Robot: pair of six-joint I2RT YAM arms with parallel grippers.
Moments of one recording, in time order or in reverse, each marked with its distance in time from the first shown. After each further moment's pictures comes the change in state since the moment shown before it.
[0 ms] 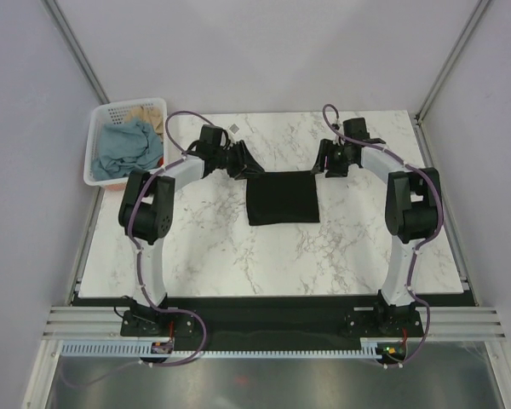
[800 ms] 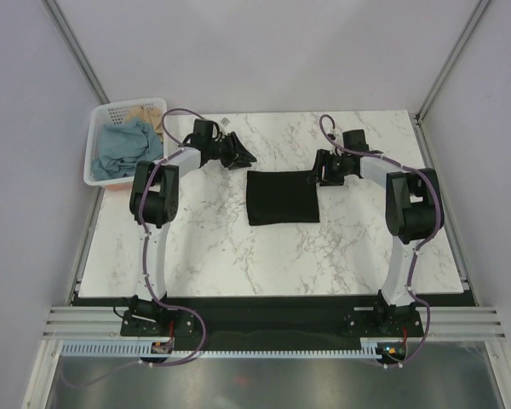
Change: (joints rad) left arm 0.100 0.298 0.295 -0.007 0.079 -0.002; right arm -0.013 0.006 -0.143 0.151 -0.129 -0.053
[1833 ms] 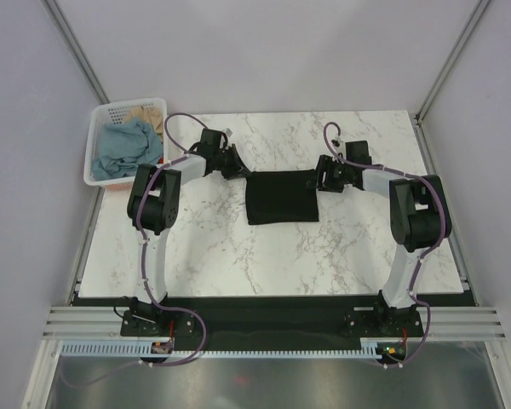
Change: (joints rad) left arm -0.066 -0.115 -0.180 -0.031 -0.251 0.069; right arm 0.002 -0.098 -0.206 0.196 -0.010 0.096
